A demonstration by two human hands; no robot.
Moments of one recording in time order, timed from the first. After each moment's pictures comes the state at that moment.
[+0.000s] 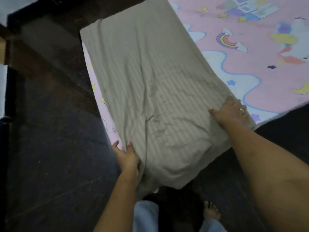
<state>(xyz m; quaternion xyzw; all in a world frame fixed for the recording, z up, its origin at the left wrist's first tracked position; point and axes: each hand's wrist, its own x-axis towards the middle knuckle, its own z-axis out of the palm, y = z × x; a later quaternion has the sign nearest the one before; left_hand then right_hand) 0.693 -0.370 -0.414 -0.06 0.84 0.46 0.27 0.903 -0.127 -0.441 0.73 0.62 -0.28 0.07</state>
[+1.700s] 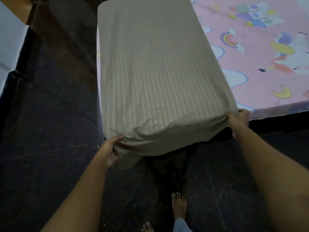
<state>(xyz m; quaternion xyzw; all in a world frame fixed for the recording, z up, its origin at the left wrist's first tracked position) 0.766 -0.463 -0.423 -0.19 0.67 0.55 0.46 1.026 -0.150 -0.459 0.72 0.49 -0.45 -0.17</state>
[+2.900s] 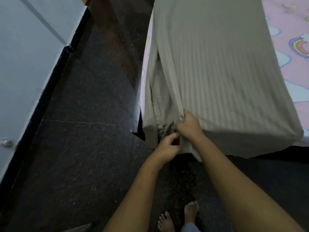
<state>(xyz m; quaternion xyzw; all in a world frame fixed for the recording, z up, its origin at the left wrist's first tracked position) 0.833 -0.440 -0.406 0.12 0.72 0.48 0.48 0.846 -0.325 -0.401 0.37 0.77 -0.52 0.04</state>
